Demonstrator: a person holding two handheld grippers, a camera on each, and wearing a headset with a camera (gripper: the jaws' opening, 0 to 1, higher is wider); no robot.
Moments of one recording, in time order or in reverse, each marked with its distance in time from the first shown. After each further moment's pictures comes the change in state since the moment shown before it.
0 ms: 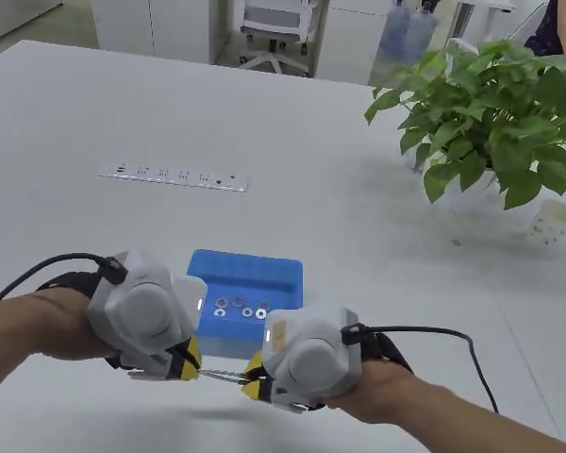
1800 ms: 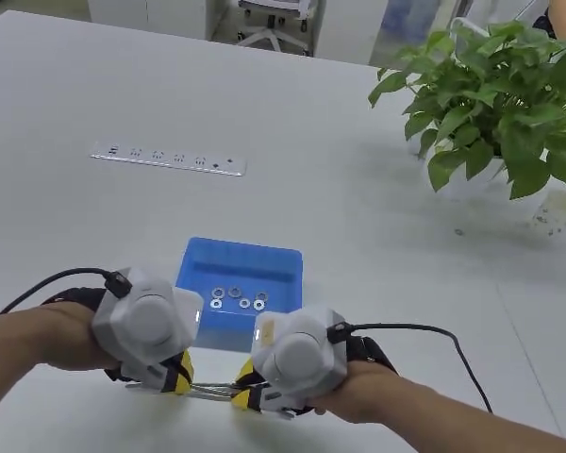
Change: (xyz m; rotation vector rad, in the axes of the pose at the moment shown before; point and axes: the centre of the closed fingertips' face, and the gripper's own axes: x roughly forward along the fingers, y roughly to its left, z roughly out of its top) left arm 0.036 -0.008 -0.024 -0.084 0.011 -0.086; right arm 0.024 0.011 -0.015 0.105 0.023 0.088
